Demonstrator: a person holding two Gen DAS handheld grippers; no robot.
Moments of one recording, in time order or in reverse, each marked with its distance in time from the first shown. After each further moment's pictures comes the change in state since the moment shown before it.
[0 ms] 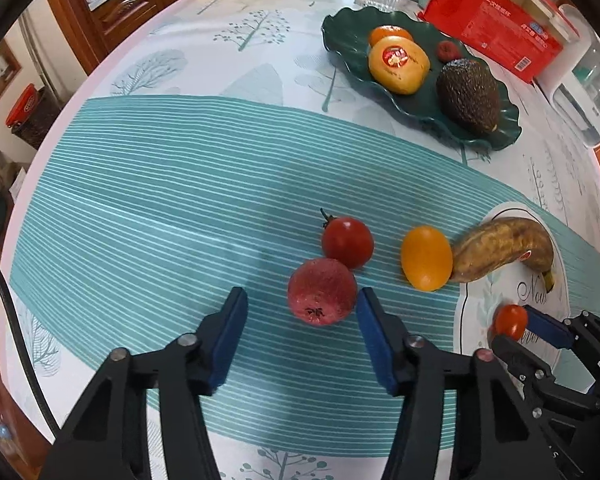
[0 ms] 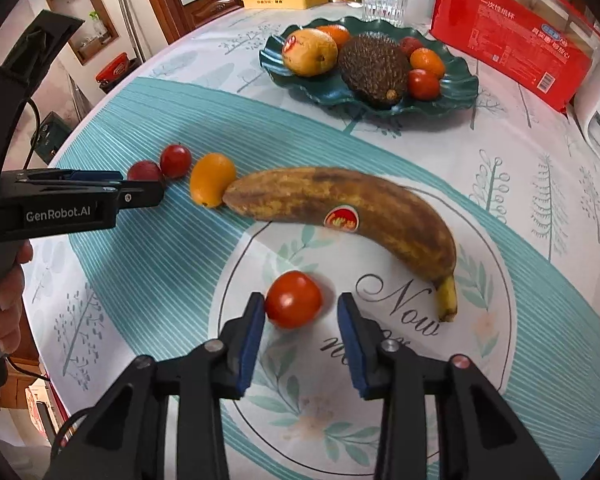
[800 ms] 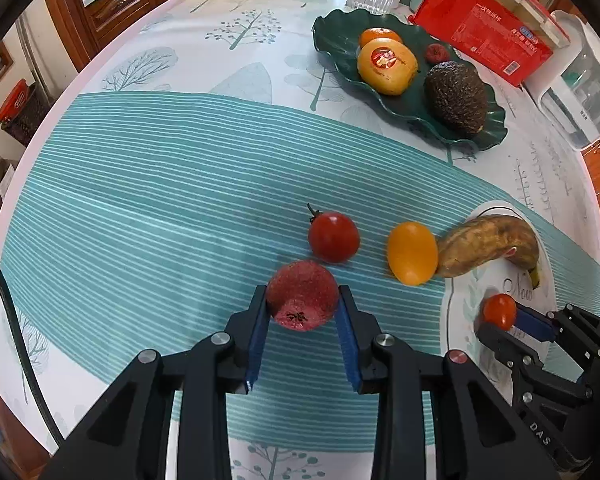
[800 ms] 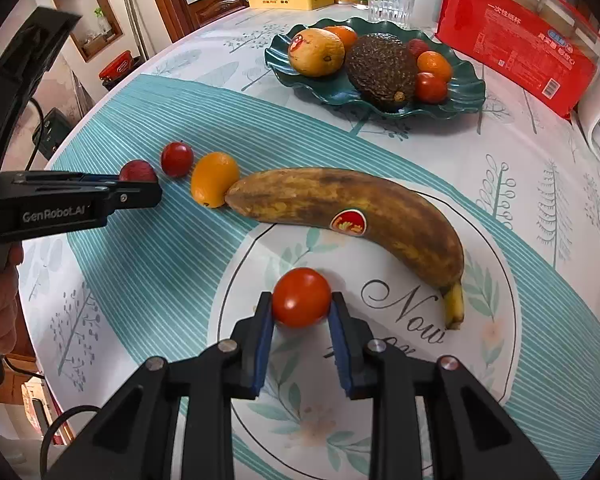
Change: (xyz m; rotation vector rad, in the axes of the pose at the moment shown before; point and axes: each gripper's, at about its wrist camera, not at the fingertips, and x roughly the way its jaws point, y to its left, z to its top) left arm -0.006 0.005 -0.008 -0.006 -0.012 -0.056; right arm -0.002 -0.001 0.002 -0.014 -0.022 0.013
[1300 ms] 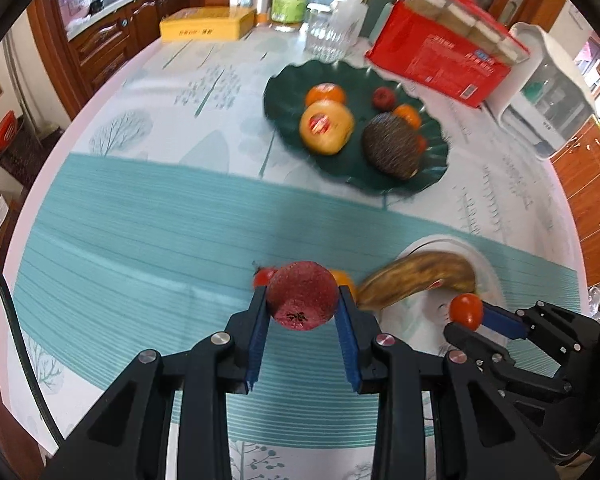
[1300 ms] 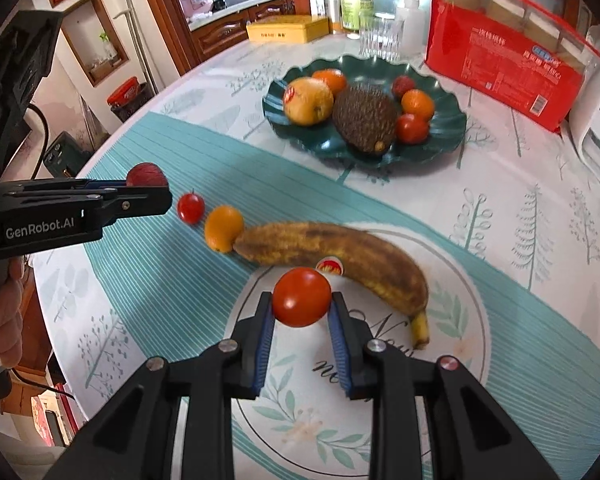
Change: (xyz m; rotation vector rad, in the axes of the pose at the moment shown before) left arm -0.054 -0.035 0.024 0.061 -0.099 -0.062; right arm -0.041 -0.012 0.019 0.016 -0.090 0.027
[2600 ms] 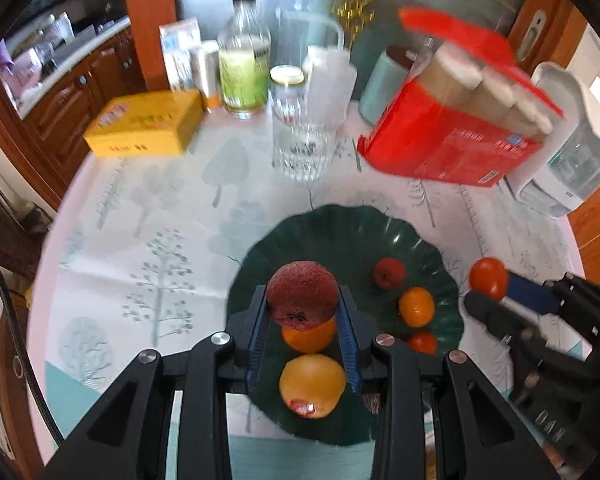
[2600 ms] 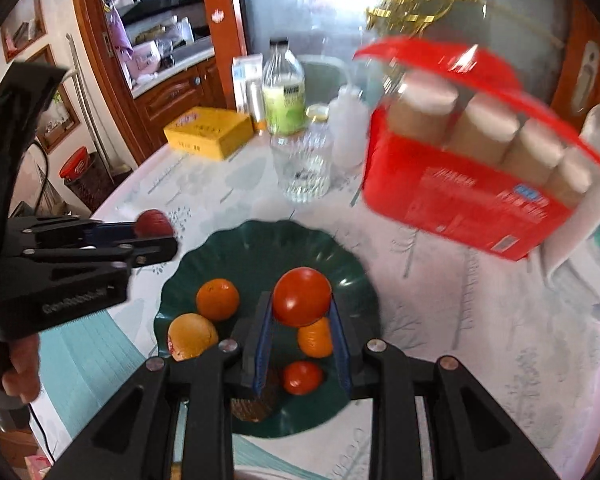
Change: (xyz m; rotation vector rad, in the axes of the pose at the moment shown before) left arm 0.076 -0.031 0.234 0.121 -0.022 -0.003; right arm 0.030 -0.095 0.209 0.065 -0.094 -0.109
